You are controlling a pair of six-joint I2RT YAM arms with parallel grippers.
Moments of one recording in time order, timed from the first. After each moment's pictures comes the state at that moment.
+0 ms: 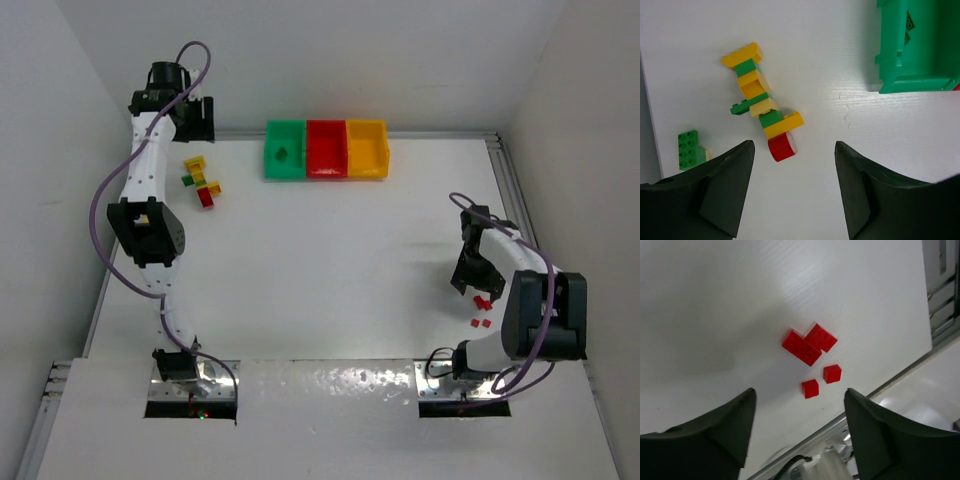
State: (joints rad) left arm 0.07 2.21 2.43 -1.08 0.07 0.04; right arm -0.09 1.42 0.76 -0.86 0.41 0.44
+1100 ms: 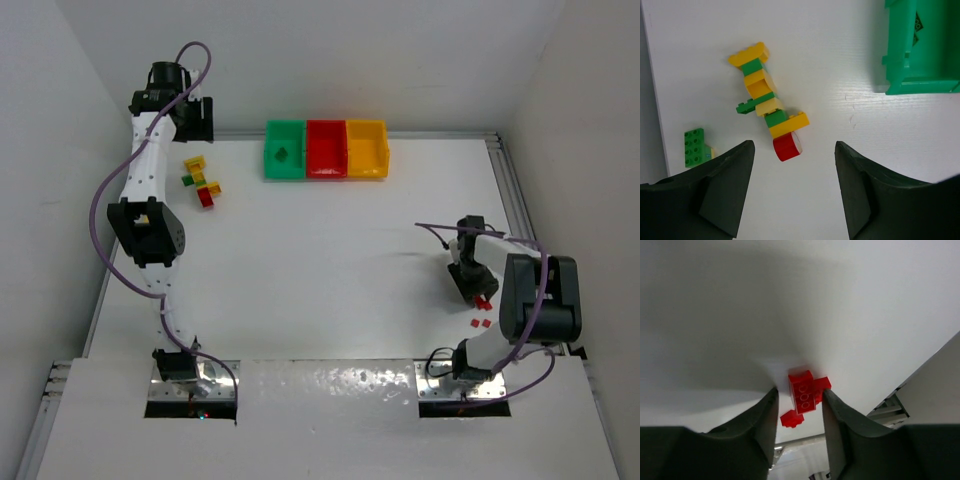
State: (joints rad) left arm 0.07 2.21 2.43 -1.08 0.04 0.04; right arm -0.10 1.54 0.67 -0.64 0.31 -0.40
